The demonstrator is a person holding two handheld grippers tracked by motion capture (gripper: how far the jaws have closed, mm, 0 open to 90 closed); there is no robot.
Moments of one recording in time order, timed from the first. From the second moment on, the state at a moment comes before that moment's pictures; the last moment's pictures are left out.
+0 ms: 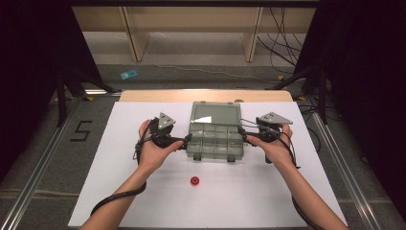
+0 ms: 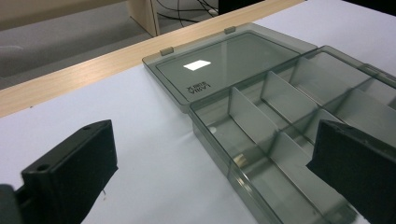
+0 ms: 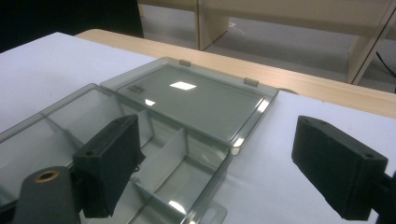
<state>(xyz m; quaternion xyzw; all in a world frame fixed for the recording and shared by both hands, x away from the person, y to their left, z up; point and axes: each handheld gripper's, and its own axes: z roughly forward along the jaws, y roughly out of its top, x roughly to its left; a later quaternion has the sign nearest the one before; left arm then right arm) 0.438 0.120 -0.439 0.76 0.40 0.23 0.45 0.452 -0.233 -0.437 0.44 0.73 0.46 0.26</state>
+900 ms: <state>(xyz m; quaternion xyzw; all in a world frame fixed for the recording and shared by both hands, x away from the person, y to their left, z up) 0.369 0.158 -0.434 0.75 0.40 0.24 0.47 0.378 -0.259 -0.437 0.39 0.74 0.48 0.25</state>
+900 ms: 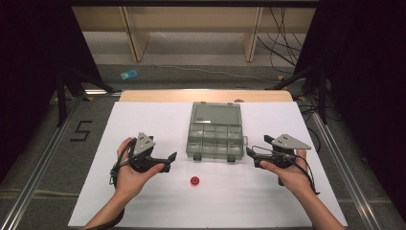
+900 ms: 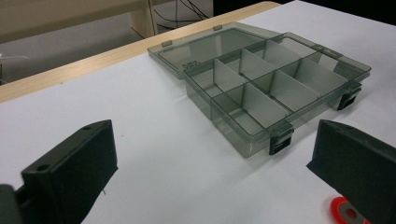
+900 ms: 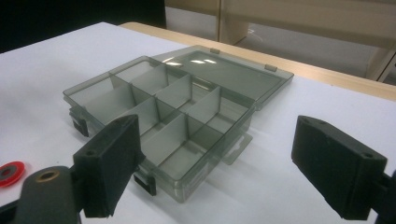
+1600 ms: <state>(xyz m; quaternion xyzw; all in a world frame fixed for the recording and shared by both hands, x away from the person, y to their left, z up) 0.365 0.151 -0.431 0.74 0.38 0.24 0.50 0.366 -0.263 -0.434 0.37 0.74 0.51 0.25</state>
